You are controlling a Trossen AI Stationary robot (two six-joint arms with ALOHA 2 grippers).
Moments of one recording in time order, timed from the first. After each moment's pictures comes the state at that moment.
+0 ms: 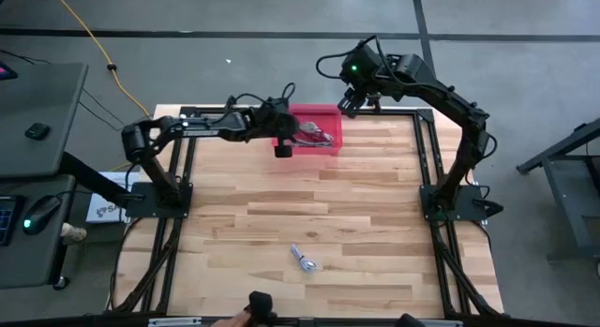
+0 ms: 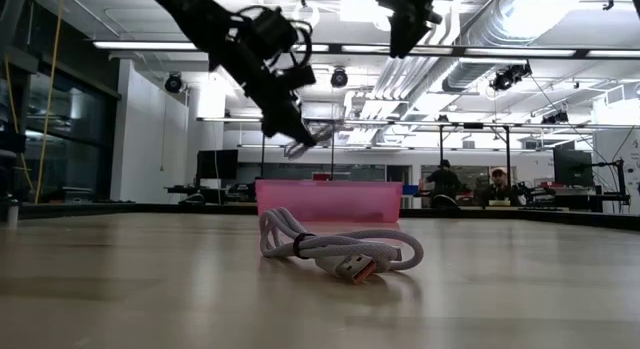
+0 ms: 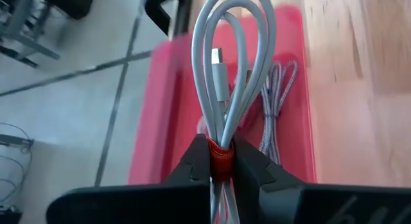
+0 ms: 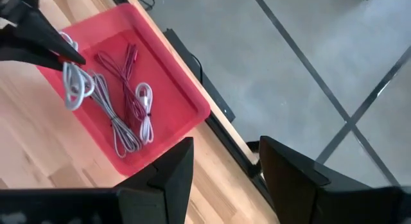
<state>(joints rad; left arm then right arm) 0.56 1.69 1.12 -0.11 -0.10 0.61 -0.48 1.74 2.09 -1.34 0.37 0.00</state>
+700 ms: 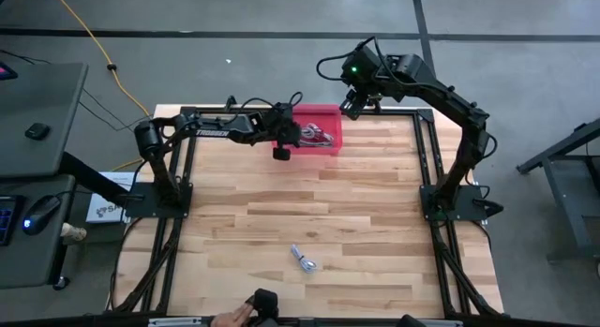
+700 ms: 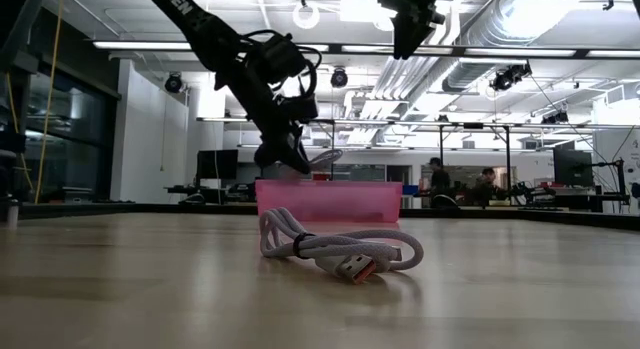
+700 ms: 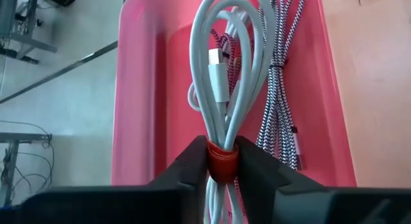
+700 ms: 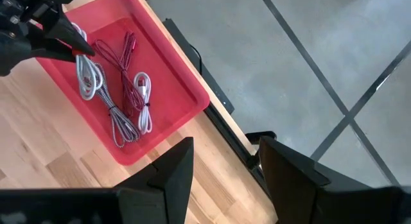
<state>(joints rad) 0.57 1.80 1.12 -0.10 -0.18 0.75 -0.48 1.74 2.09 -1.38 0.37 0.00</state>
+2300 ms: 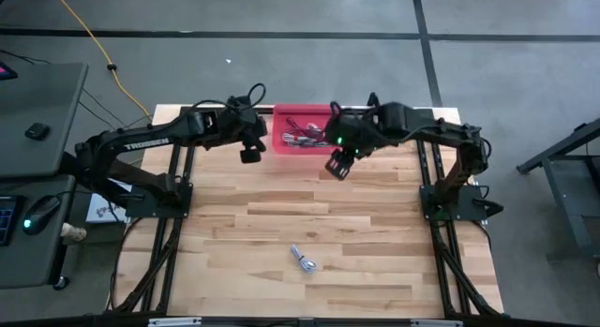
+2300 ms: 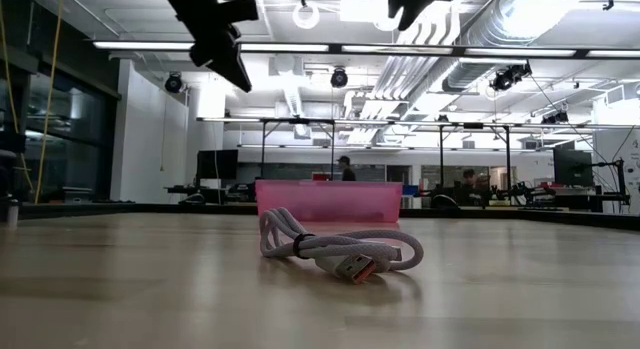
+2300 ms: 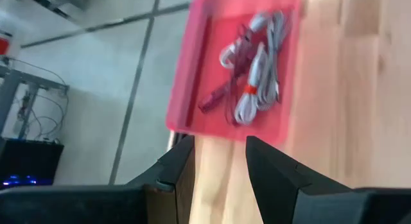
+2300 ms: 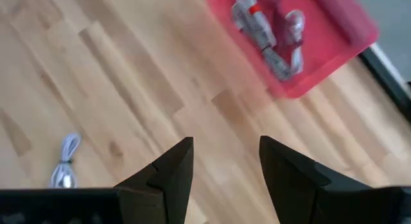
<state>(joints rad) 0.44 1.28 1.12 -0.65 -0.37 0.44 -0.05 1.74 2.04 -1.49 0.20 0.52</state>
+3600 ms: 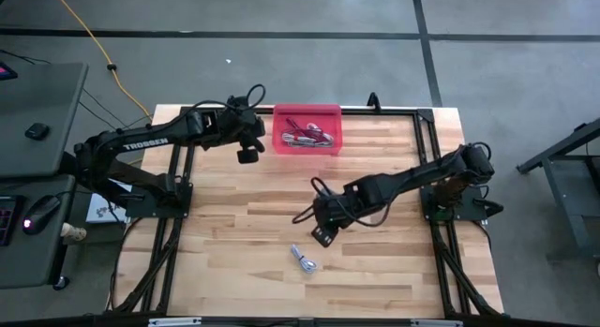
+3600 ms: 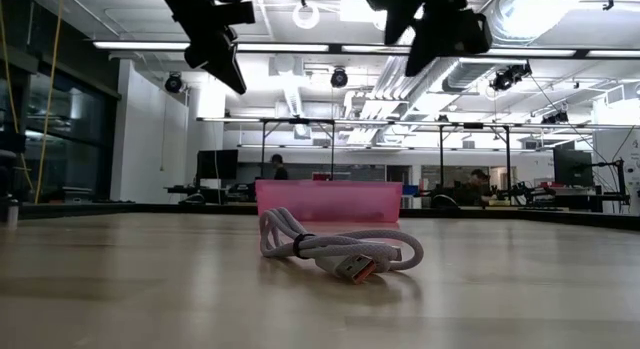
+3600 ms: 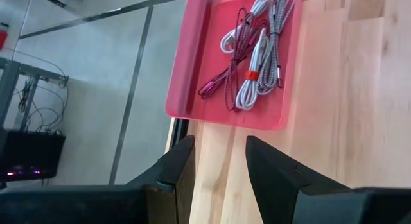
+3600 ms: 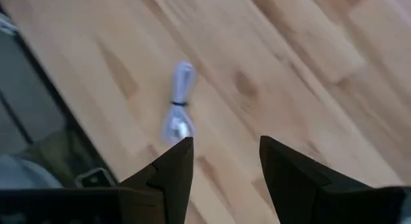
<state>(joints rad) 0.45 1.27 1.12 -0.70 -0.39 0.44 0.28 1.74 1.50 -0.88 -0.03 0.98</state>
